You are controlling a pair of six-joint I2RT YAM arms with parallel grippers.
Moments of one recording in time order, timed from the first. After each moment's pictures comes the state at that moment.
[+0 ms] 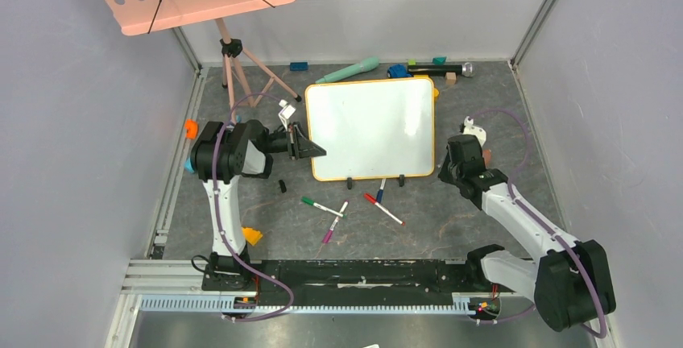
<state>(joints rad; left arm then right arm) -0.09 2.21 0.83 1.50 1.38 -0.85 0.29 1.09 0.59 -0.31 0.25 0.51</state>
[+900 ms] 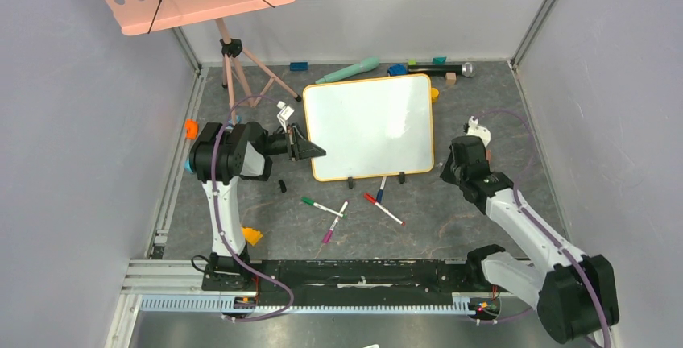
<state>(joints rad) -0.09 2.20 0.79 1.51 1.34 -0.84 0.29 1.05 0.59 -0.32 0.25 0.53</state>
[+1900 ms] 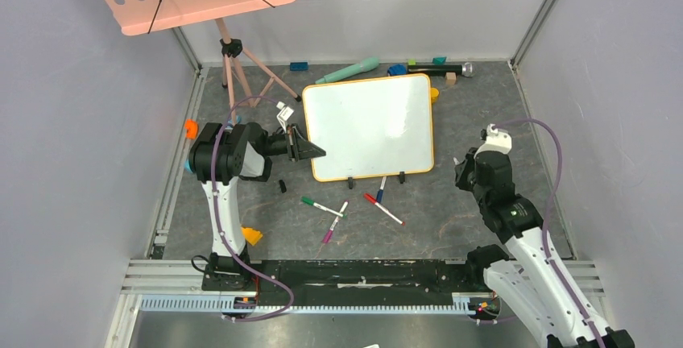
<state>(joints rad) -0.09 2.19 0.78 1.51 1.33 -0.83 0.29 0.66 0.59 -0.49 0.28 0.37</state>
